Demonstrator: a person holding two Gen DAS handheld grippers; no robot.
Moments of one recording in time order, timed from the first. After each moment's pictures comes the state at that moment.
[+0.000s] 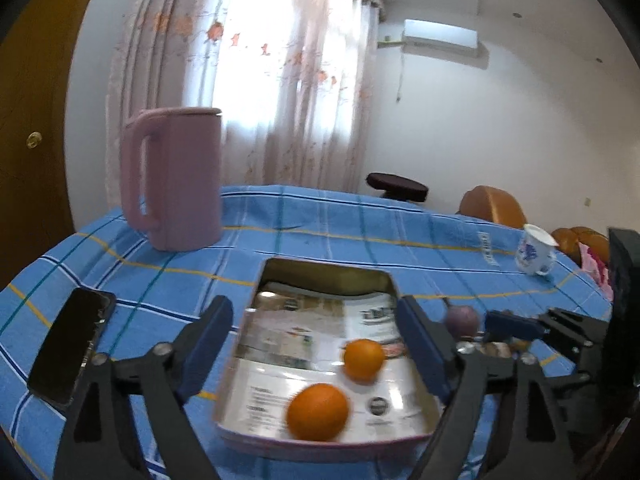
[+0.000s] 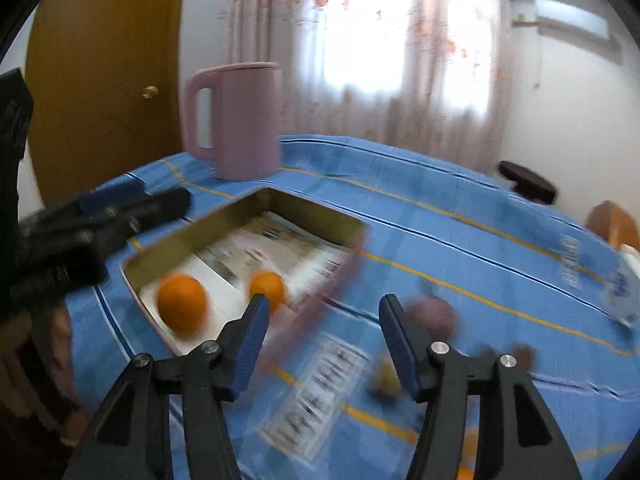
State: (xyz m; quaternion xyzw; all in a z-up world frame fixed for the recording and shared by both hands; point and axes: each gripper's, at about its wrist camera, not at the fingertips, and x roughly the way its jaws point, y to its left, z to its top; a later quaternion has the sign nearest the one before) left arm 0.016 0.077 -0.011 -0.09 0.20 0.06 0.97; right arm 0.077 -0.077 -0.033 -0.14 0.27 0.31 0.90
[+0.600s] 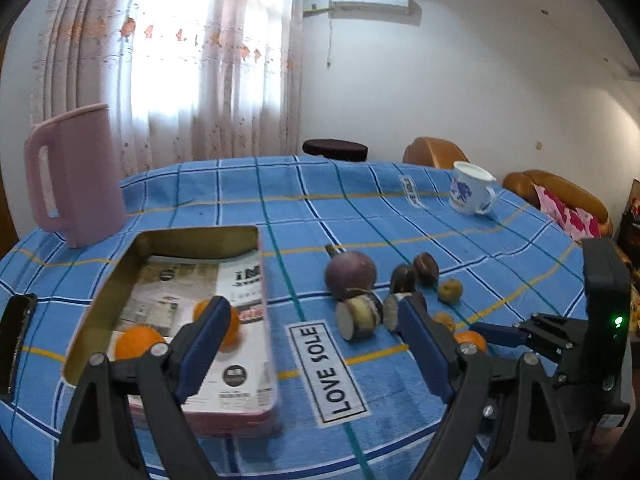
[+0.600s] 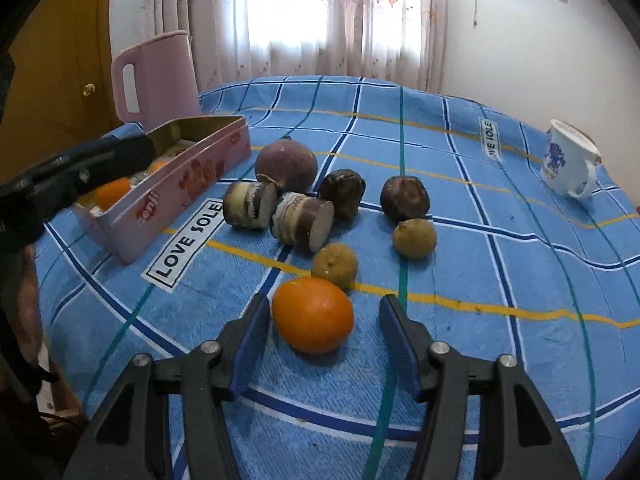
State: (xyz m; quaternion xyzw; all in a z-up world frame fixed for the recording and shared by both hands) left arm 0.039 -0.026 -0.031 -0.03 0.26 -0.04 0.96; right arm 0.069 -0.178 -0.080 -0.10 0.35 0.23 0.90
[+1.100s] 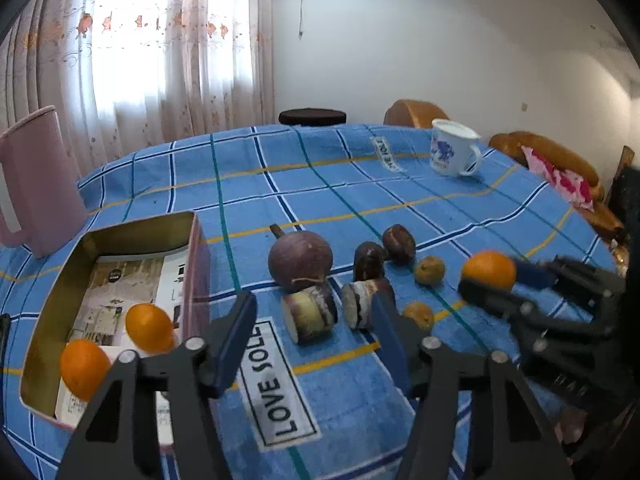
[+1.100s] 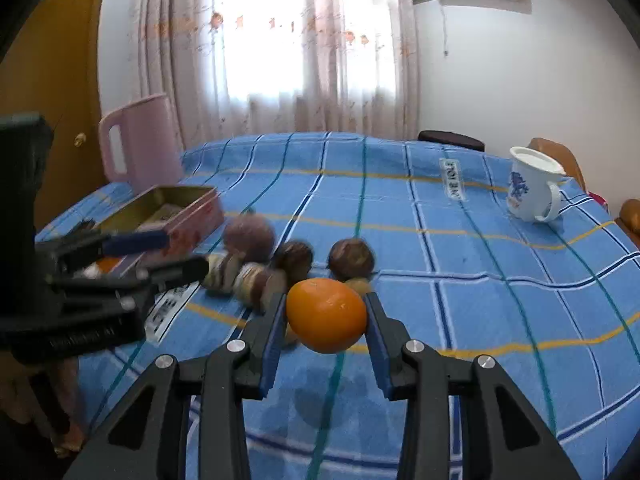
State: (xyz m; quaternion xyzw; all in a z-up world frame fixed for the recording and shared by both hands) left arm 0.075 -0.066 -0.044 0.01 0.32 -0.07 0.95; right arm 0.076 -0.212 -0.048 -0.04 0.28 0.20 0.94
